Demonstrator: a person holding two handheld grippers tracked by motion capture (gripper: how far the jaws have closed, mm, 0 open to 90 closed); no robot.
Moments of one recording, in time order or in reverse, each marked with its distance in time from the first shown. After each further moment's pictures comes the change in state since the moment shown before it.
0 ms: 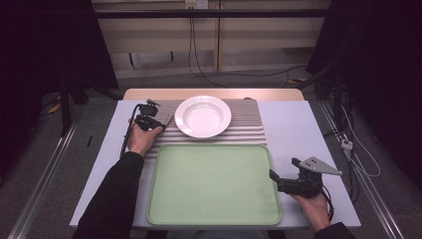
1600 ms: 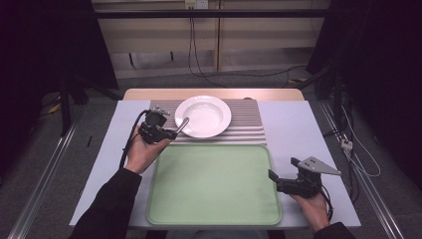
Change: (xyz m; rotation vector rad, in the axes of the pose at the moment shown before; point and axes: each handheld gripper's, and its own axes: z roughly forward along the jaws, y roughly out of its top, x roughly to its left) left arm -0.080 -0.023 -0.071 -0.105 -0.133 0.202; right arm 0.002 0.001 0.001 0.000 0.002 -0.005
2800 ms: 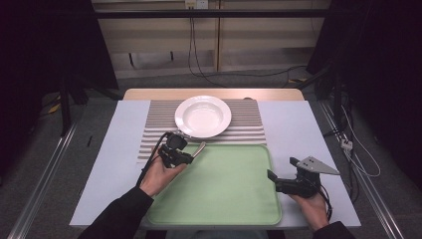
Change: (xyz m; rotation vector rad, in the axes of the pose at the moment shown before) left arm -0.066 -0.029 0.031 0.140 -0.065 0.017; right arm 0.002 0.001 0.001 0.003 0.007 -0.020
